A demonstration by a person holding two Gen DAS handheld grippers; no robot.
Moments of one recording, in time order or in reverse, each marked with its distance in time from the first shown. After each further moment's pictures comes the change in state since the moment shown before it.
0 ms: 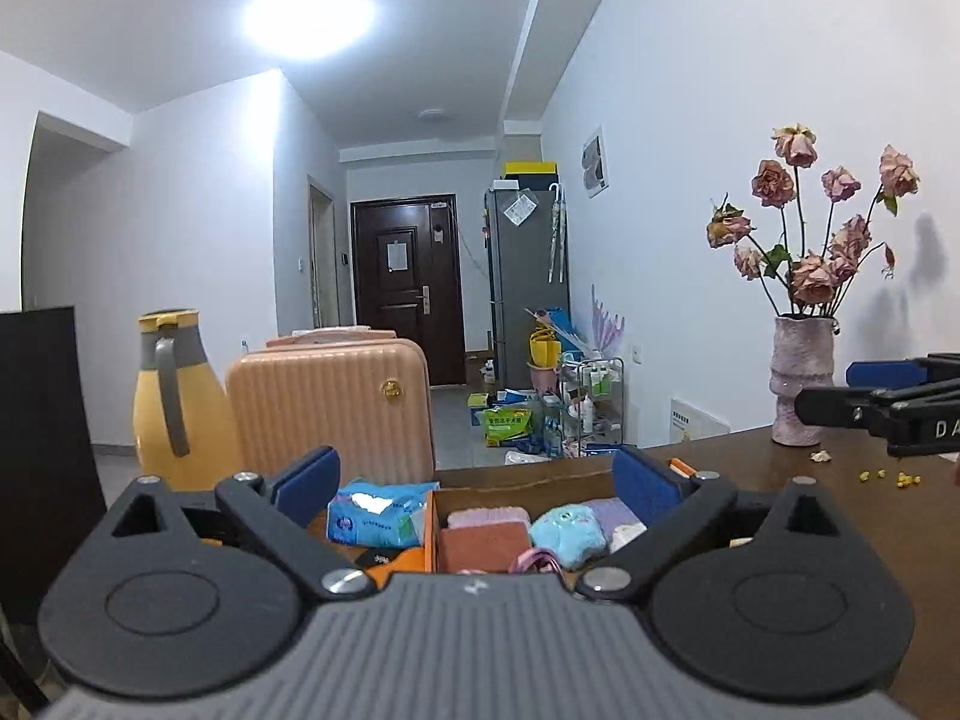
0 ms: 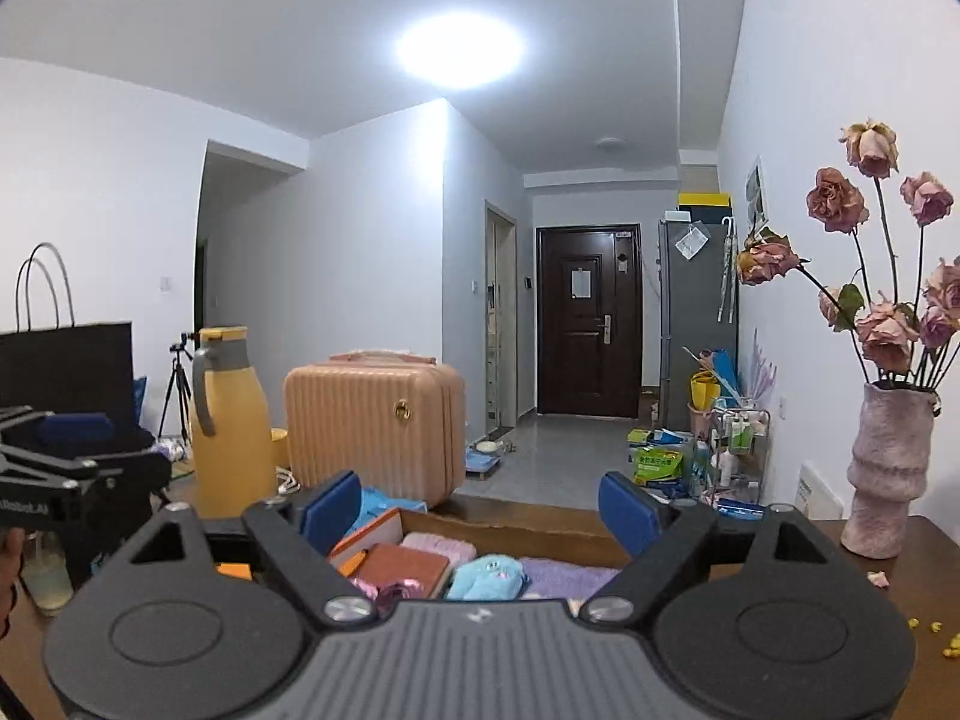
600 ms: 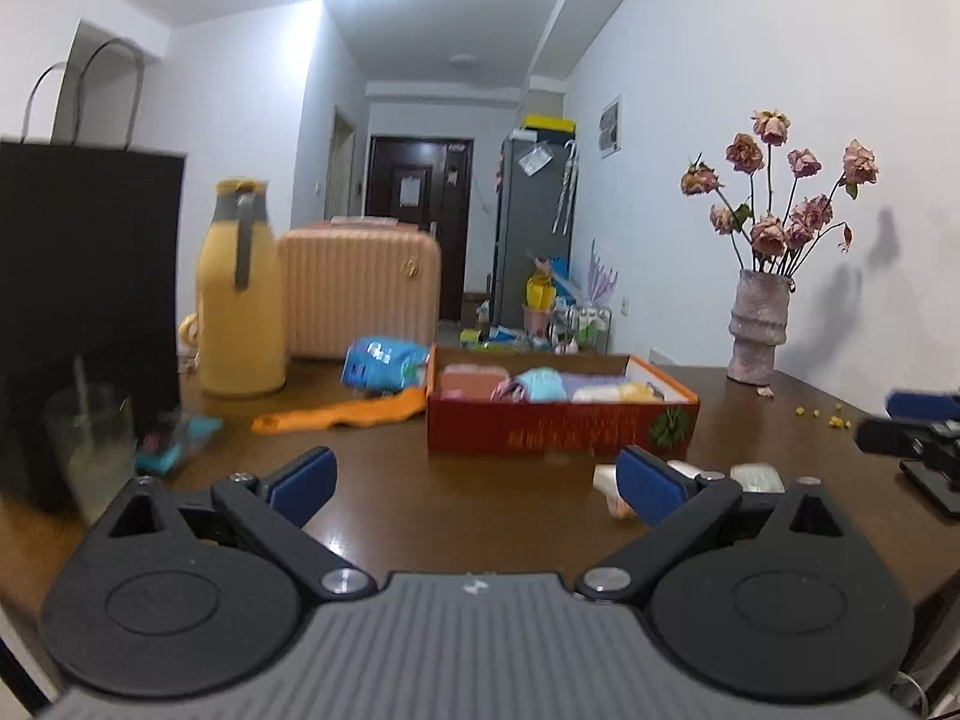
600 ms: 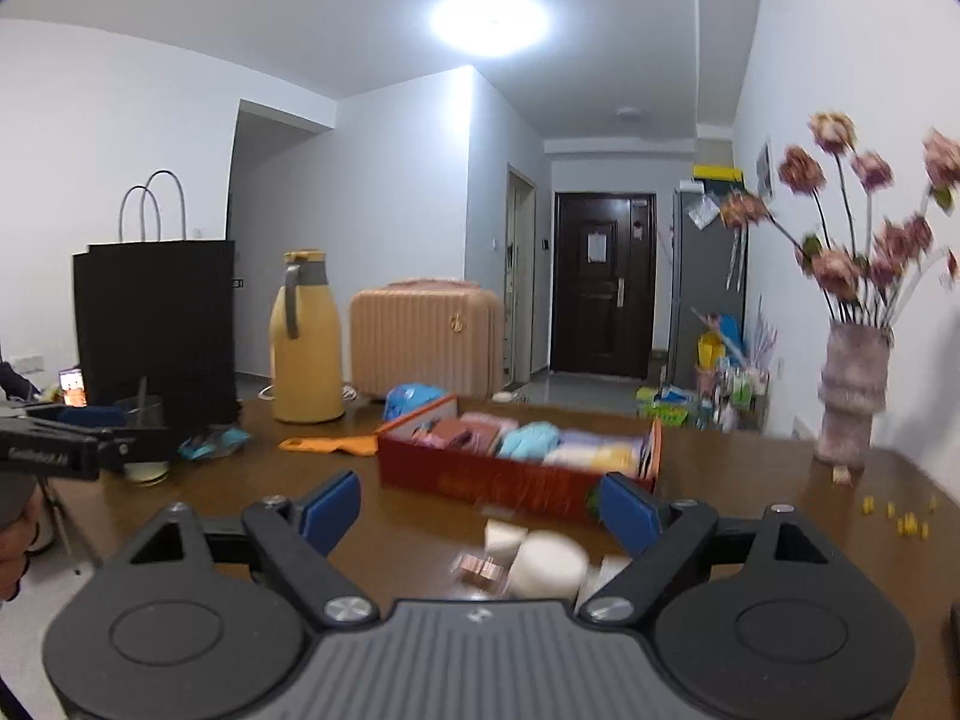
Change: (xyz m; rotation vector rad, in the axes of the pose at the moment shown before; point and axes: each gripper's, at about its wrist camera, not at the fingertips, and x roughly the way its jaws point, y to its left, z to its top) left arm -0.151 0.015 -0.095 -0.132 0.122 -0.012; right arm -0.171 0.051 -0.090 -0.014 0.083 0.024
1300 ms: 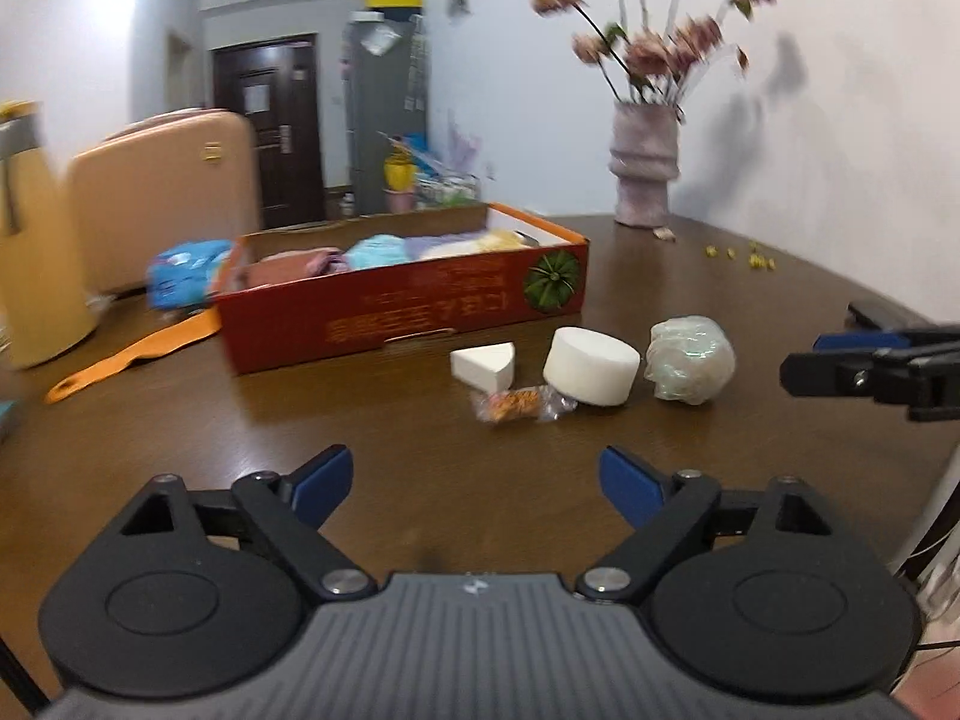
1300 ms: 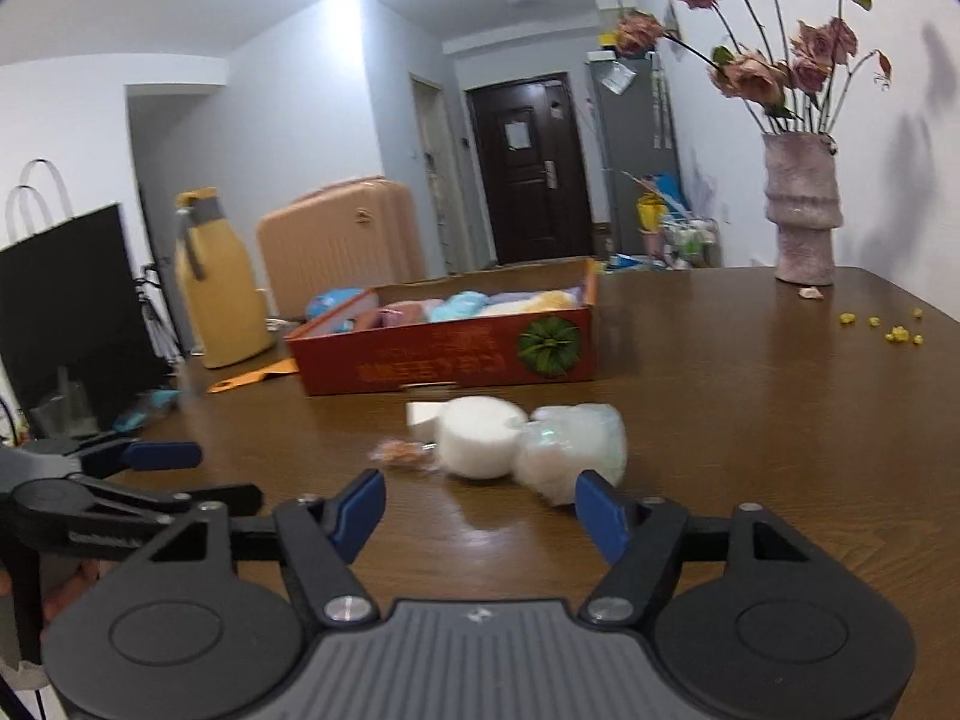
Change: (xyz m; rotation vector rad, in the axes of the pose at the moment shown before) left arm 0.155 -0.076 -0.034 0.224 0.246 -0.262; right arm 0.063 -0.058 -0.047 0.224 0.195 -0.092
